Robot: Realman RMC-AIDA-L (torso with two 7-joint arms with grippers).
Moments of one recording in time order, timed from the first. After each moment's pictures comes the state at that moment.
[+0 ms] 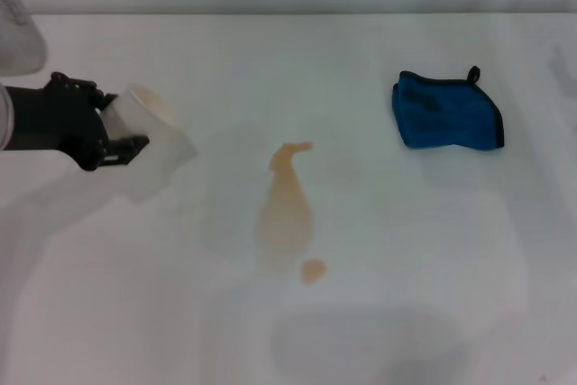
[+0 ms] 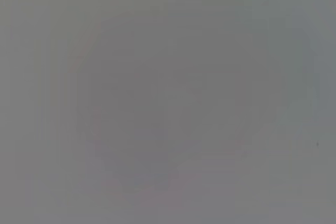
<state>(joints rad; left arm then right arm) -0.26 -2.08 1.30 1.52 2.33 1.22 -1.93 0.48 2.02 -1.18 -0.16 -0.15 -1.05 0.30</state>
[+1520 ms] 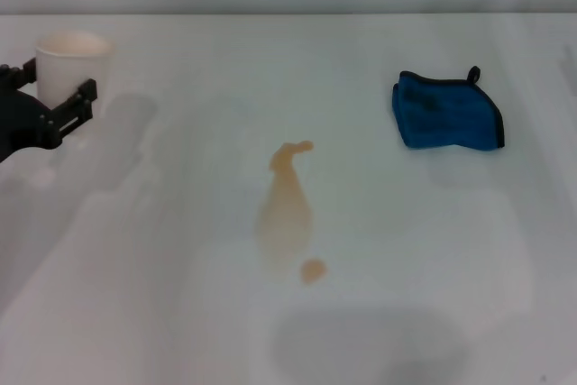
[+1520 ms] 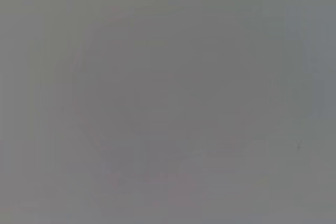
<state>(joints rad) 0.11 -2.08 1.46 1.31 1.36 0.67 -1.39 0.47 2.01 -1.18 -0.17 -0.12 -1.05 0.30</state>
